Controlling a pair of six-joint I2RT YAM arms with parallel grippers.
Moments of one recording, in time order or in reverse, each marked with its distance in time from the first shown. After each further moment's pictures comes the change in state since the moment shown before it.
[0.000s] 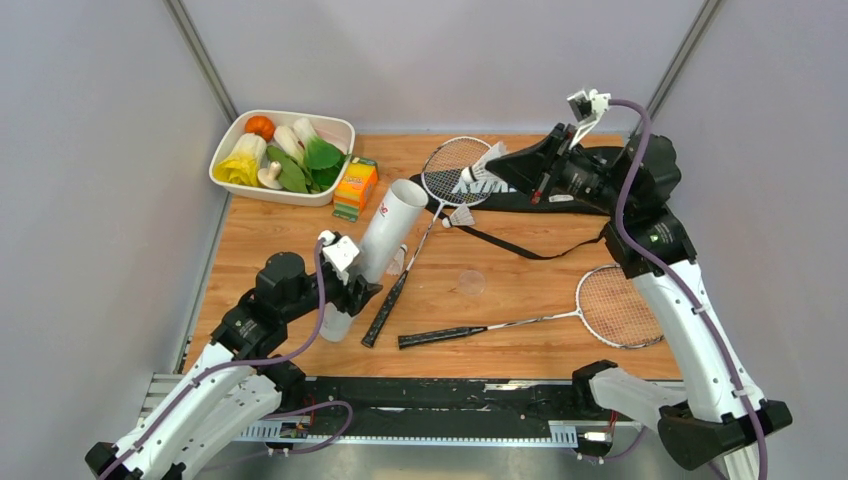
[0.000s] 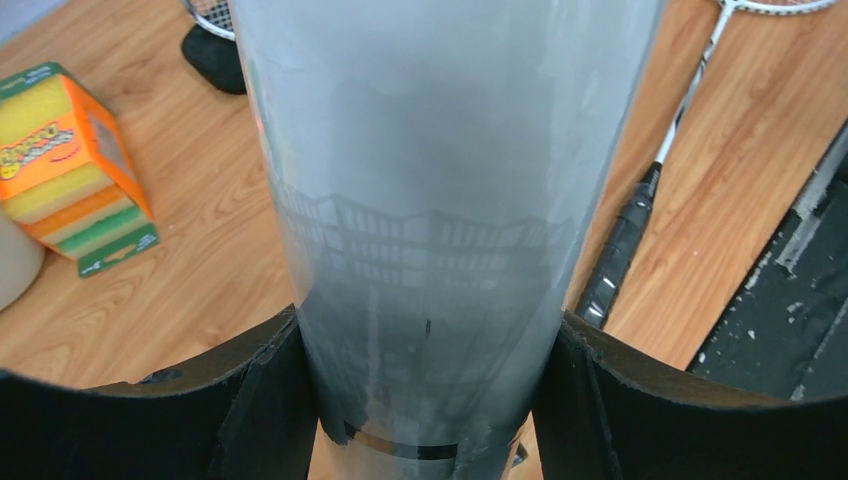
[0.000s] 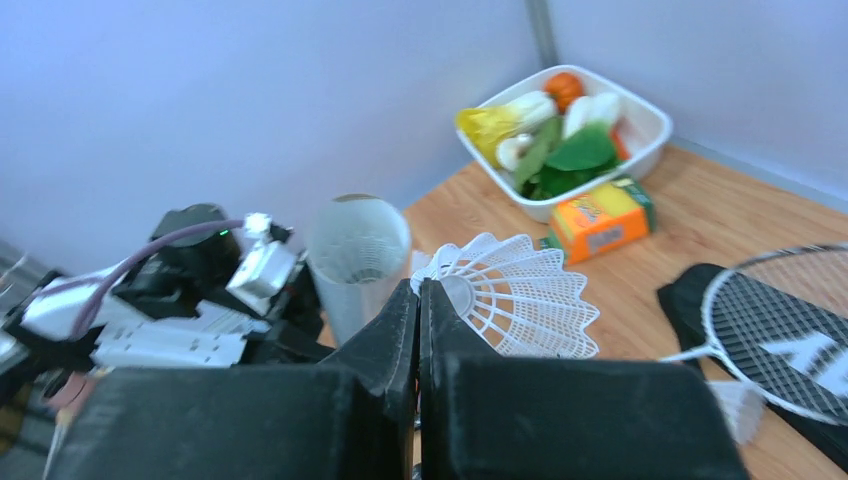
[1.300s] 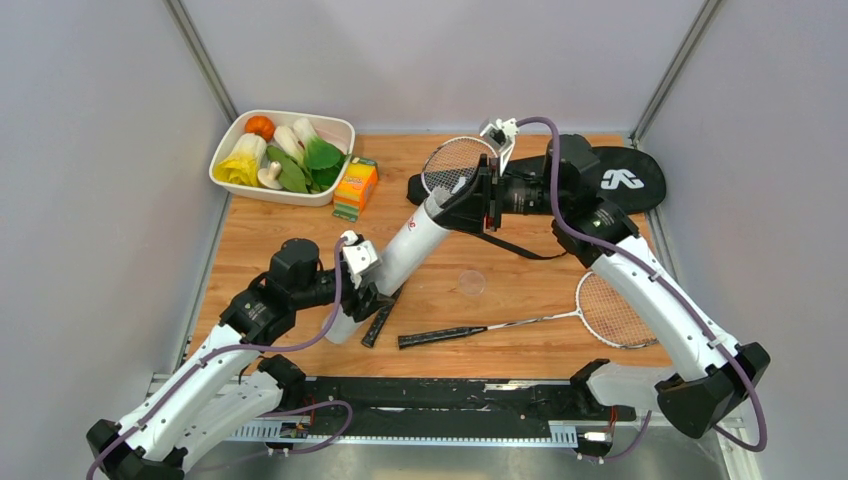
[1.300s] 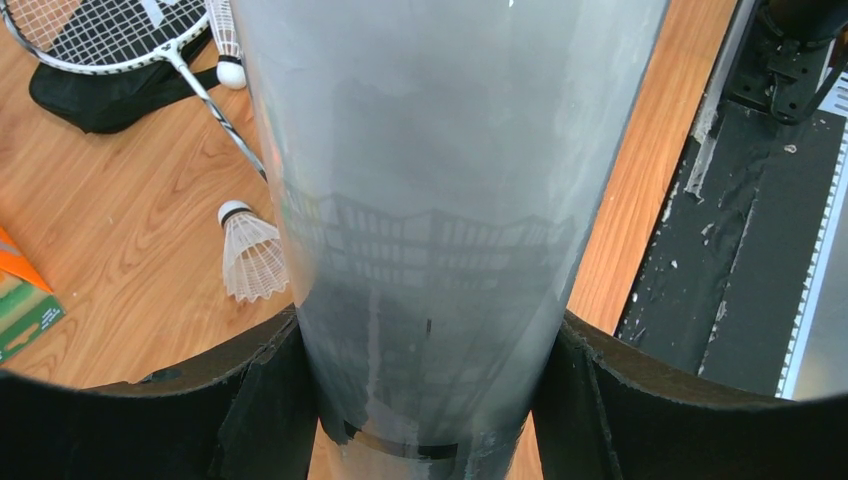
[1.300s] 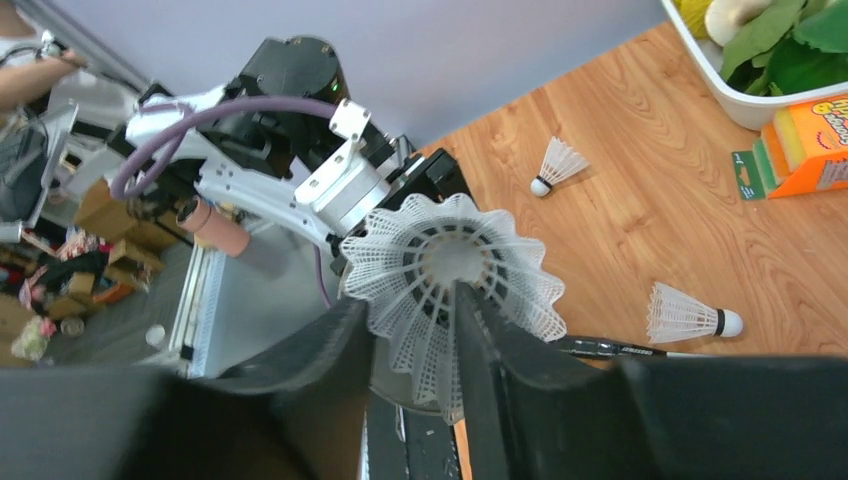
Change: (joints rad) left arm -0.019 0.134 0.082 -0.066 0.226 0.098; right arm 0.249 0.166 -0.014 -0.013 -0.239 -0.057
